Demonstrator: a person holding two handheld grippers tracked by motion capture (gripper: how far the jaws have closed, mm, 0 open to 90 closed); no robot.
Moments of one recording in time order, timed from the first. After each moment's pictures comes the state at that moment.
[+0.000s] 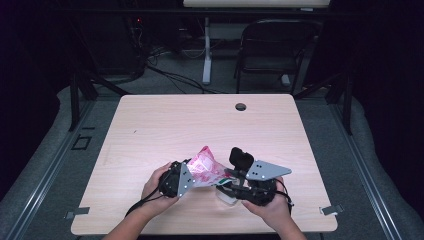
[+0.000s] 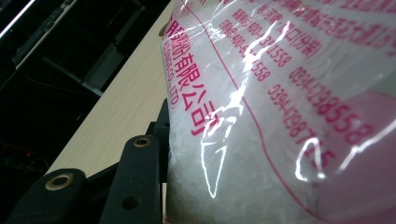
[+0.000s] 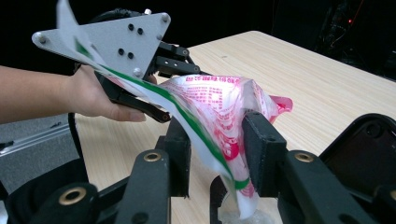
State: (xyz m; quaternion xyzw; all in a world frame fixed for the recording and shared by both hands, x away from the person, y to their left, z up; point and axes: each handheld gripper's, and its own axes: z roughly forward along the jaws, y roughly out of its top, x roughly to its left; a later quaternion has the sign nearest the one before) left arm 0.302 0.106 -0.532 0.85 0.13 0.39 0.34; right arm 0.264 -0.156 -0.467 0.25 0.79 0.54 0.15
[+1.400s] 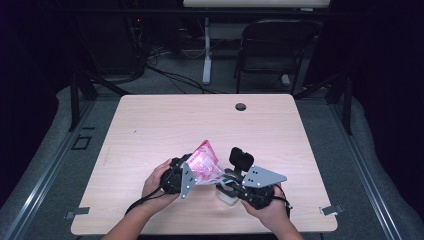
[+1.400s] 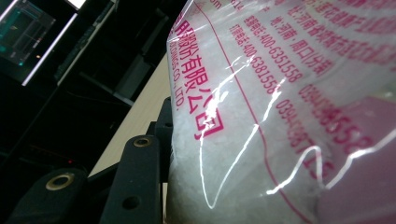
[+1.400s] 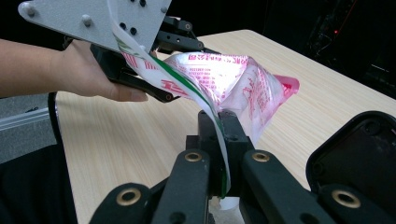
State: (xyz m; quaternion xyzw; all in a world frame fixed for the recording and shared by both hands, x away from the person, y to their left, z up) left arm 0.307 0.102 -0.529 0.83 0.11 0.45 0.32; right arm 0.258 -0.152 -0.477 0.23 0.80 0.52 0.19
